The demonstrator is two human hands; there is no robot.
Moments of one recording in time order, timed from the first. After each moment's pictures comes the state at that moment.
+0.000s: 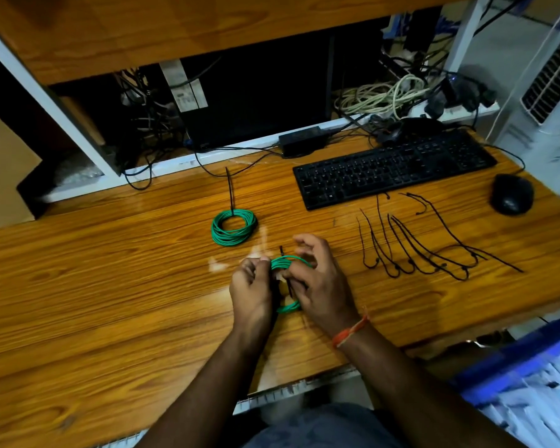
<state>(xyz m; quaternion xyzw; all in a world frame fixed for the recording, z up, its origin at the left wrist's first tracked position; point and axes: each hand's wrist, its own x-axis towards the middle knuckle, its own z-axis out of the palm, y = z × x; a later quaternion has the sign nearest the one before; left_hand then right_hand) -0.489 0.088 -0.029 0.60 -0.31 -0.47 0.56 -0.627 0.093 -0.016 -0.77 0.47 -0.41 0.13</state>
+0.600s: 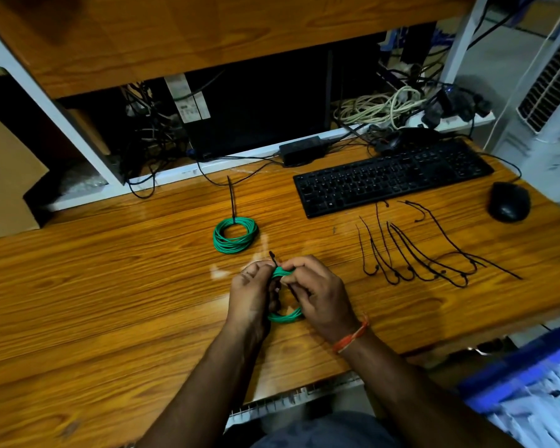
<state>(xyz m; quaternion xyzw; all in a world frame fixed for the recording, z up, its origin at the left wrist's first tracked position) -0.487 0.085 -0.005 0.55 -0.25 -0.60 0.53 -0.624 0.092 -0.014 -0.75 0.41 -0.48 0.17</state>
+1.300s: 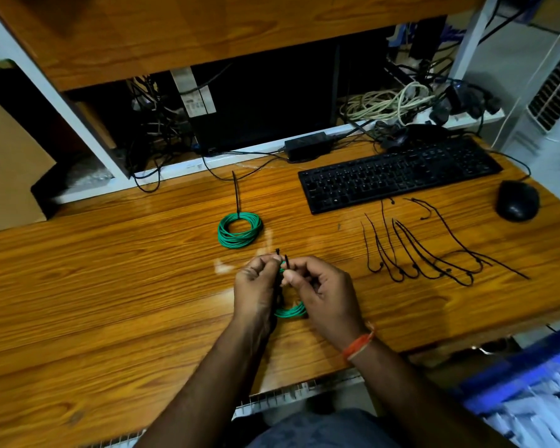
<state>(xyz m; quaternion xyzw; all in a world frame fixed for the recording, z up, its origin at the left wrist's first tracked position) -0.492 0.081 -0.020 0.53 -0.23 -0.56 0.58 -0.618 0.112 0.009 -0.62 0.46 -0.51 0.38</state>
